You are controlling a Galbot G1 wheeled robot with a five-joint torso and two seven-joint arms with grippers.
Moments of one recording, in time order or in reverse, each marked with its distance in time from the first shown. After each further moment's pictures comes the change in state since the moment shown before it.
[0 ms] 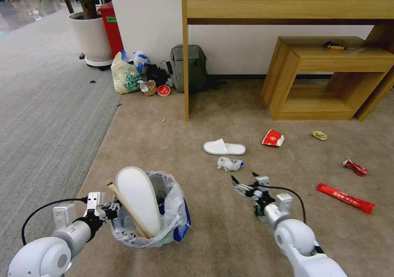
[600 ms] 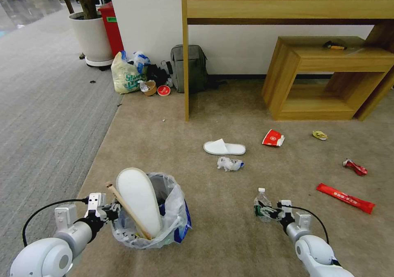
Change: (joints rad) left arm -0.006 -0.003 0.011 0.007 0.013 0.000 -0.001; right arm 0.021 -0.031 0.049 -0.277 0.027 -0.014 0.038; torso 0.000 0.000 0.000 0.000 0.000
